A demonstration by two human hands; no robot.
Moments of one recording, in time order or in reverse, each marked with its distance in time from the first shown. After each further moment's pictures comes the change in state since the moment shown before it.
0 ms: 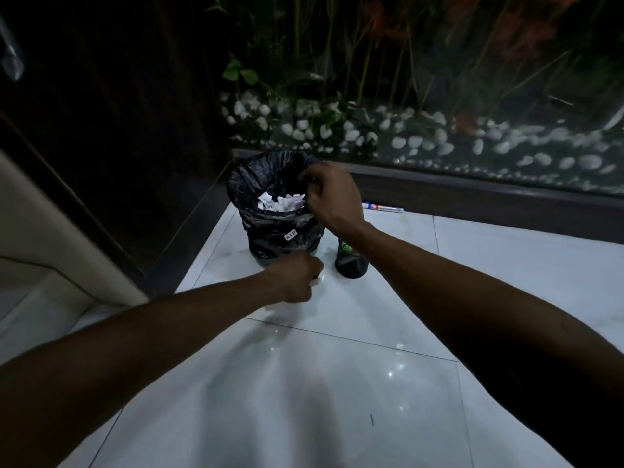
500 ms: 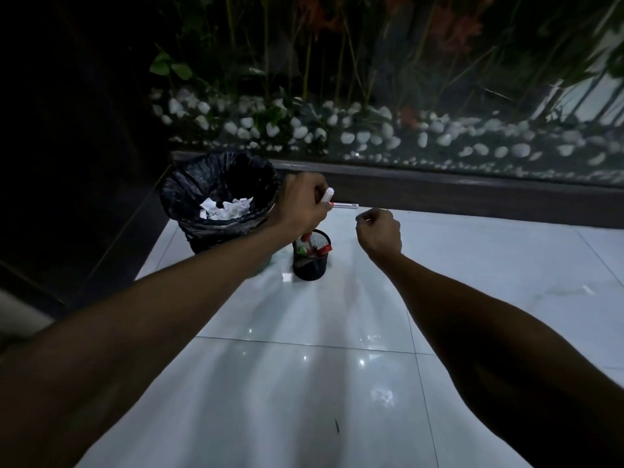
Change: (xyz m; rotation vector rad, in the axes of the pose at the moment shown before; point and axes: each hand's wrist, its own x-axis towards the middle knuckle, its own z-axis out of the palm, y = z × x) left_hand 0.111 0.061 -0.077 -0.486 0.616 -0.064; right_hand -0.064 0.163 -0.046 0.026 0.081 0.793
